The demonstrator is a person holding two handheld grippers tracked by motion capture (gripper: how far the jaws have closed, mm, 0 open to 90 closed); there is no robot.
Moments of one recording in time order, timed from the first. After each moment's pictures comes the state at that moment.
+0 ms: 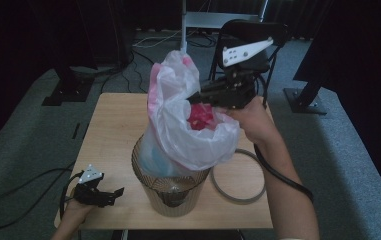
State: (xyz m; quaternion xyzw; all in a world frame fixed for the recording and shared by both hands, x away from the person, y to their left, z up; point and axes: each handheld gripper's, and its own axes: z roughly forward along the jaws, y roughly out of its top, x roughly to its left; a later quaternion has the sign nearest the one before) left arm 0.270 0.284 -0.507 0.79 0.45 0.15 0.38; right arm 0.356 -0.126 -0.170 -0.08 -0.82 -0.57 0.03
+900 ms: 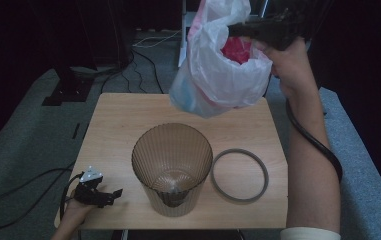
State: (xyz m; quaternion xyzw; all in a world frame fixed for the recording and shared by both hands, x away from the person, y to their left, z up) left arm 0.277 0.291 -0.525 0.79 0.47 0.13 0.36; right arm 0.409 -0.196 -0.086 -0.22 -0.78 -0.58 -0.08
